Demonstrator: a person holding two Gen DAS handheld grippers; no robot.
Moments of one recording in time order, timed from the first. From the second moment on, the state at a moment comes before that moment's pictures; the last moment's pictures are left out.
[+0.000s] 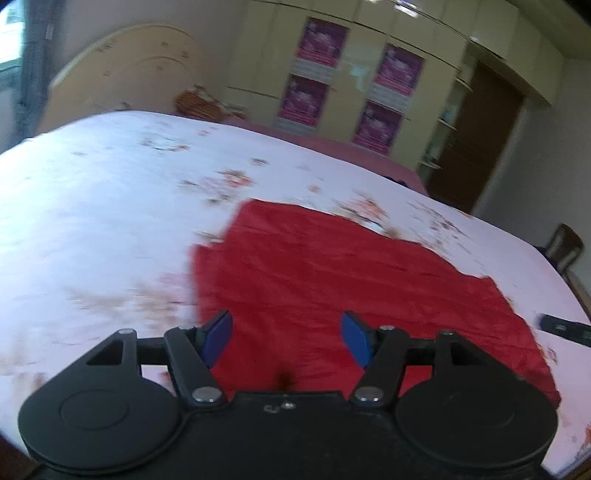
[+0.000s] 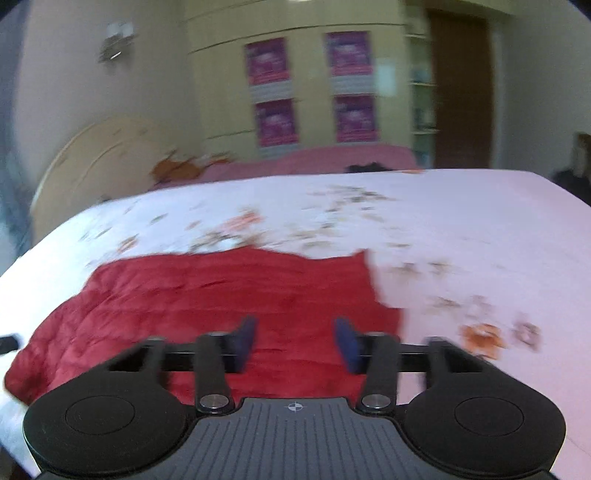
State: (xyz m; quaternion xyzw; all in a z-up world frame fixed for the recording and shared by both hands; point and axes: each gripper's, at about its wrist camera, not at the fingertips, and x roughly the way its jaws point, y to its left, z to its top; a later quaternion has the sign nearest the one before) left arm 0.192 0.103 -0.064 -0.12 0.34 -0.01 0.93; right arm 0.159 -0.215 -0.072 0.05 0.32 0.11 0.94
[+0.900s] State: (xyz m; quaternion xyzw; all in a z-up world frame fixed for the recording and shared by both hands) left arm 0.244 0.073 -0.111 -0.11 0.40 -0.01 0.91; right arm 0.217 -0.086 -0.155 -0.08 0.39 0.21 0.89
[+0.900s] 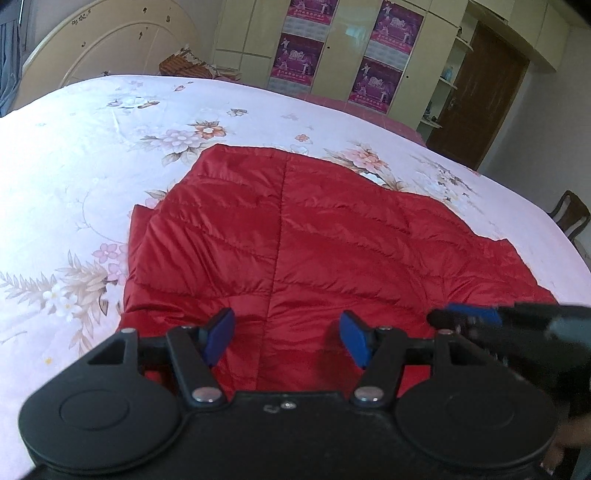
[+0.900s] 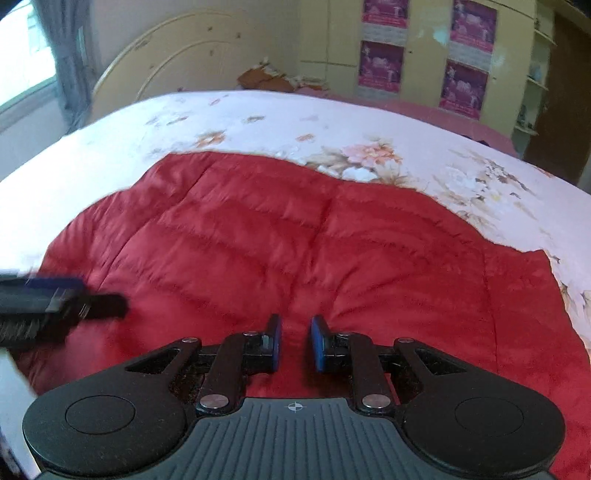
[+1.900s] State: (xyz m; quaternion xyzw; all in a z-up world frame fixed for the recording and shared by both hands) left arm 0.162 0.126 -0.120 -0.30 0.44 0.04 0.85; right arm 0.165 -0.093 -0.159 -0.09 0.39 0.24 0.88
